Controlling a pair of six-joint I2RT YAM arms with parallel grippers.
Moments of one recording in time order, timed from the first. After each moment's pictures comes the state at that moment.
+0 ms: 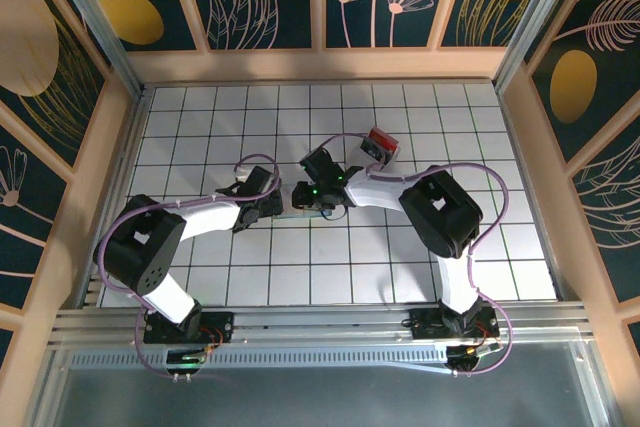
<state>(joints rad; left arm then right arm) -0.56 1.63 0.74 -0.21 -0.35 -0.68 0.82 1.98 1.22 -0.21 -0.19 0.74</state>
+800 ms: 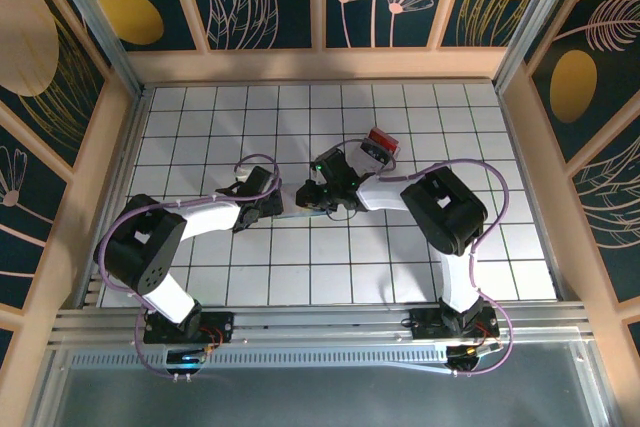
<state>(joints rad) -0.56 1.63 0.74 -0.20 -0.35 -0.68 0.75 1.97 1.07 0.08 -0.40 0.82</state>
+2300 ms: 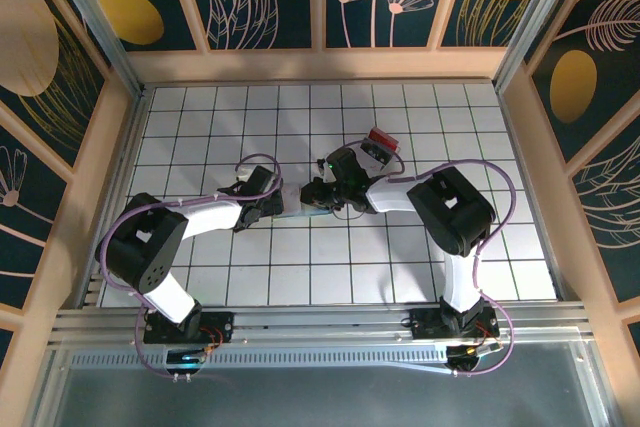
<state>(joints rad) -0.57 1.64 0.75 -0.21 -0.37 -0.68 0.71 1.93 0.99 0.21 -0.48 0.86</state>
